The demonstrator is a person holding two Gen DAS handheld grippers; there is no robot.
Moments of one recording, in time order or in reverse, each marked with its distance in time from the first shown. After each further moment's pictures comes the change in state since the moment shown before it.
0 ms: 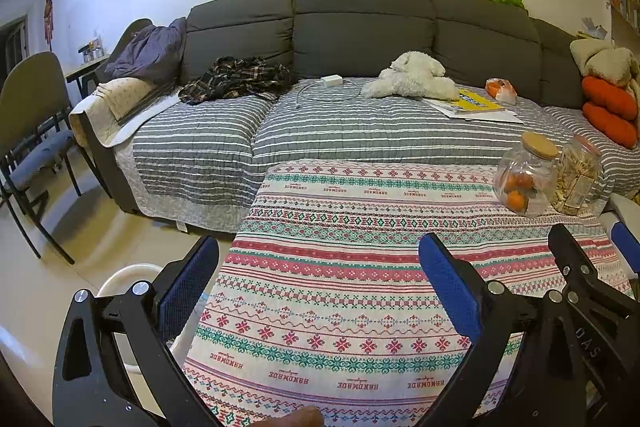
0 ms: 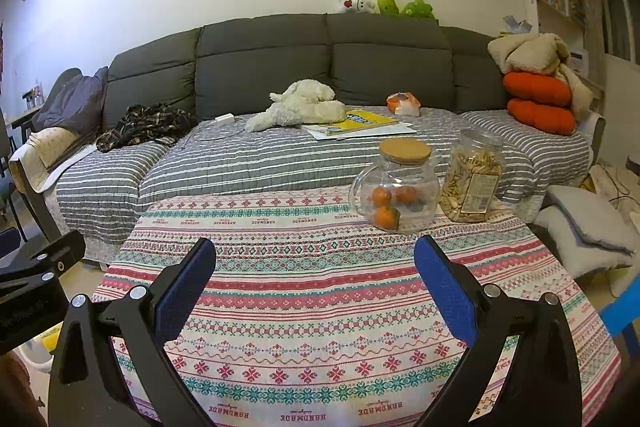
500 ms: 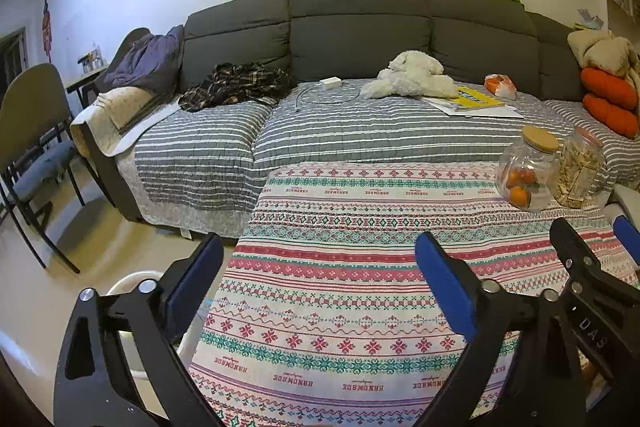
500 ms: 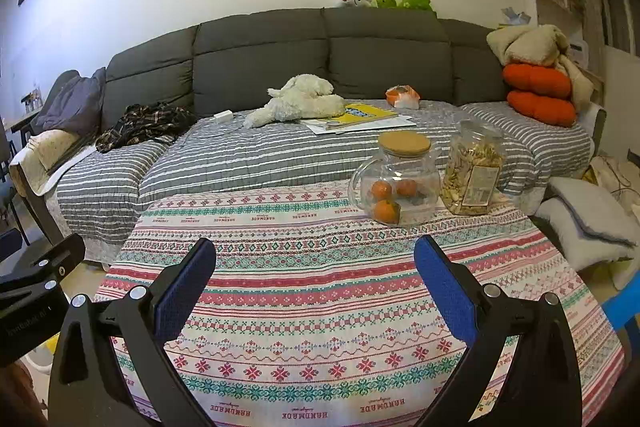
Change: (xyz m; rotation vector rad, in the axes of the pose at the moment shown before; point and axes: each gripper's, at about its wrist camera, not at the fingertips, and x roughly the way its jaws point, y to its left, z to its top) left arm -0.001 -0.002 -0.002 0.040 -0.016 0.010; right arm 0.004 -0.005 0.000 0.023 0.022 0.006
